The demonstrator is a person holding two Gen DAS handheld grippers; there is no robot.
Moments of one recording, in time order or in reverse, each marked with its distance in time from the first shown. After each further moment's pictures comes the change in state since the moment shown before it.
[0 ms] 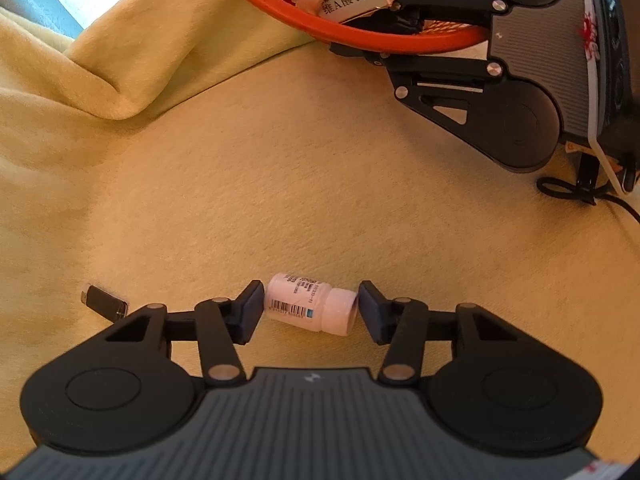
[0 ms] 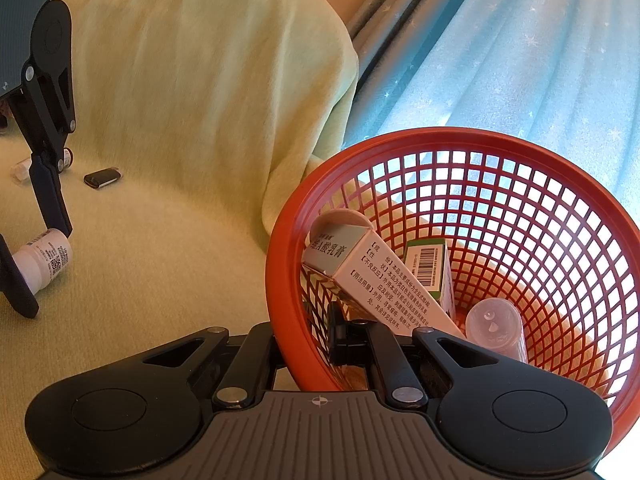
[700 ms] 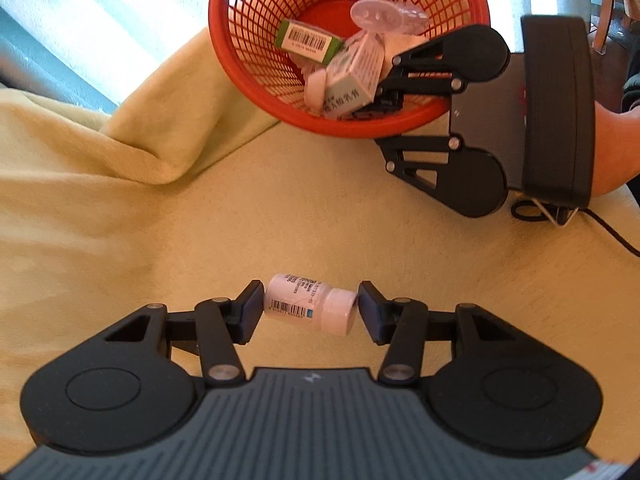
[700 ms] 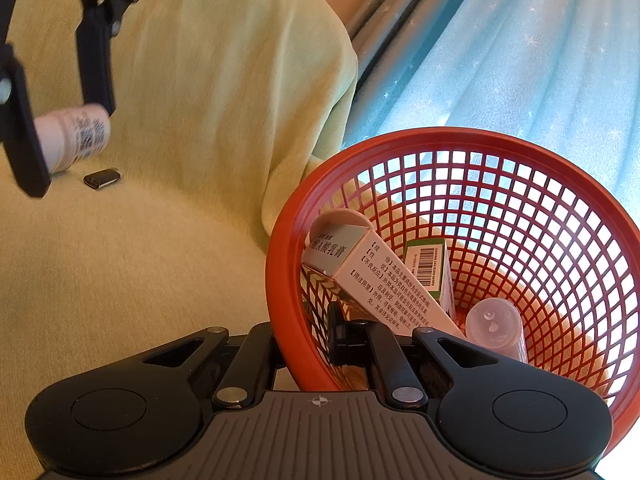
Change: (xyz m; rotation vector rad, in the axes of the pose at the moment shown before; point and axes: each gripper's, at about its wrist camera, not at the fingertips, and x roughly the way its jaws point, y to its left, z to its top) left arm -0.071 -0.017 0.032 0.131 -0.044 0.125; right arm 0.000 0.001 0.000 -0.001 -0.001 0.000
